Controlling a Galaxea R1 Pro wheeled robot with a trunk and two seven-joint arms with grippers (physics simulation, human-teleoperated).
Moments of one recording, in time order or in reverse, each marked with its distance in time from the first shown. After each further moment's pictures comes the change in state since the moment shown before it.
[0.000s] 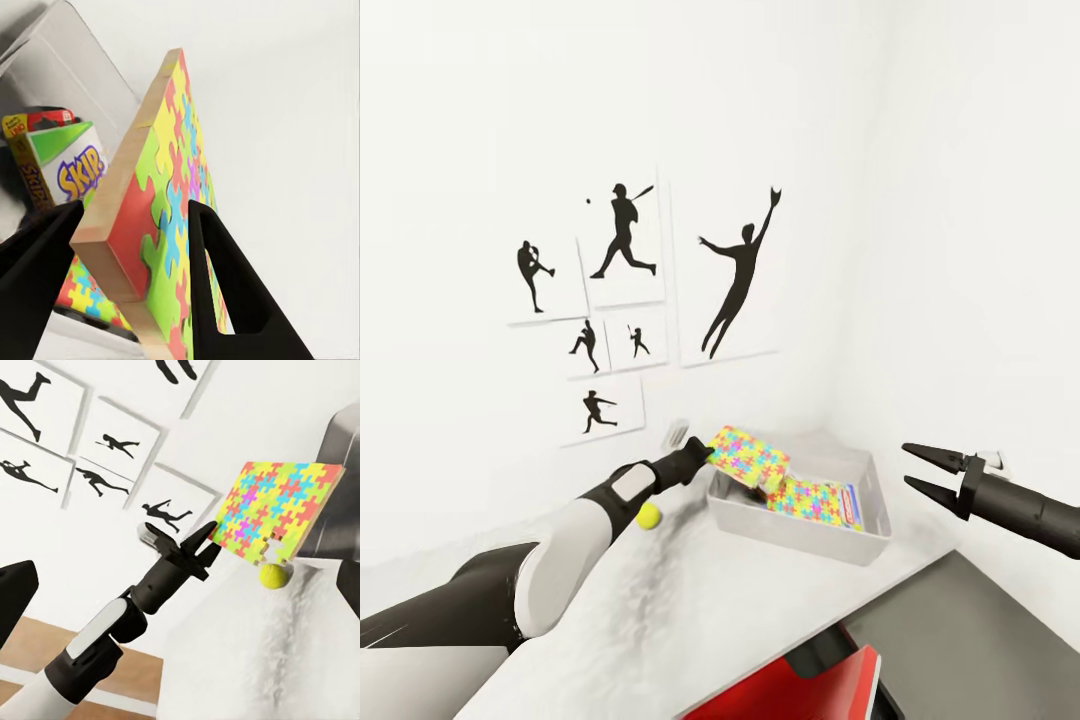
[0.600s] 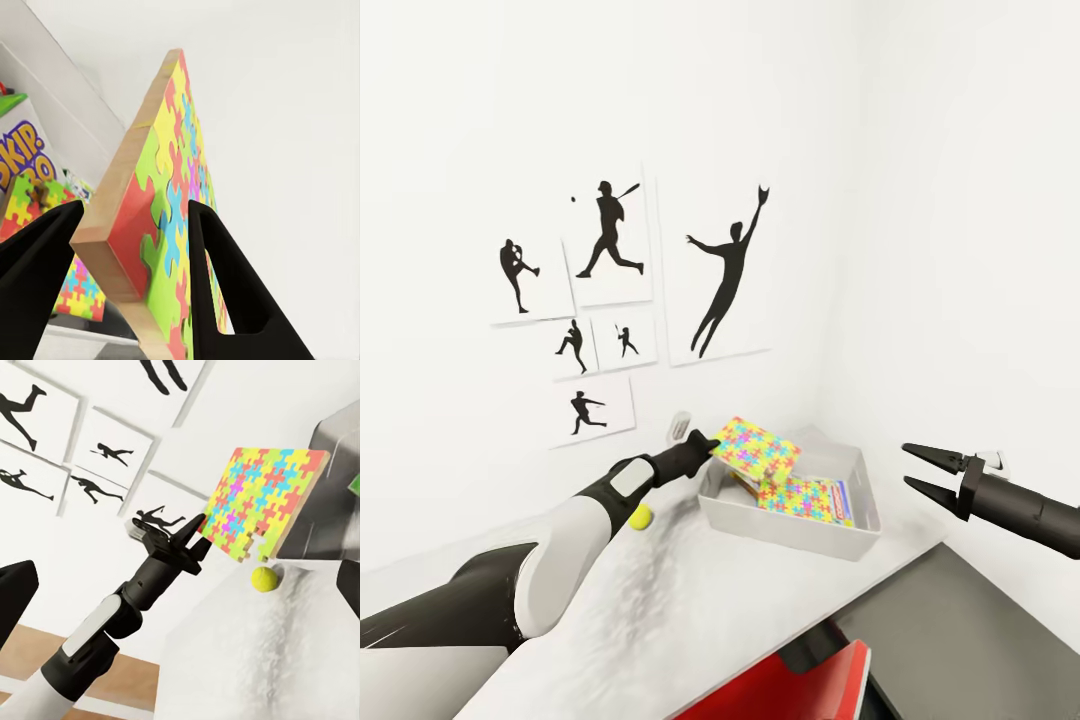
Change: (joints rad) left arm 0.000 0.000 -0.002 -0.041 0.000 0.079 -0.077; right arm 0.000 0.002 0.000 0.000 0.000 0.000 -0.004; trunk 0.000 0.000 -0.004
